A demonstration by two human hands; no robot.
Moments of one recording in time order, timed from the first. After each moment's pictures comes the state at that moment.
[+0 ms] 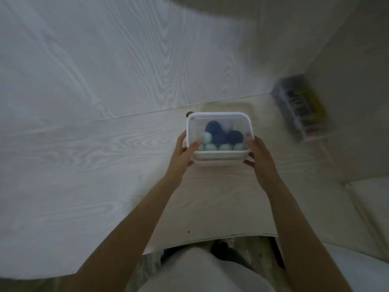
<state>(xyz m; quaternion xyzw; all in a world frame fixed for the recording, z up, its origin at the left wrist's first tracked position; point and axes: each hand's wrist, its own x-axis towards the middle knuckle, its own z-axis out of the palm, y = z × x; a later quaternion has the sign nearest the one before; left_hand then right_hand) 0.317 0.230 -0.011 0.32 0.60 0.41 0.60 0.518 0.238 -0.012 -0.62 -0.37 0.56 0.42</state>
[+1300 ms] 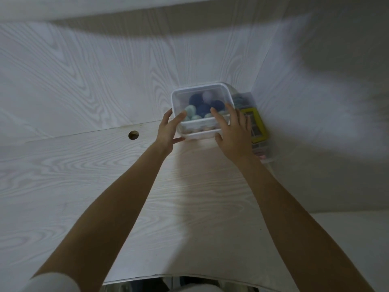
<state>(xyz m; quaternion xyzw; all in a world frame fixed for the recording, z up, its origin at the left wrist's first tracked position) 0.481 0.398 -0.028 0.25 0.60 0.46 0.60 0.670 0.388 -0.034 -0.61 -0.78 0.00 0.16</state>
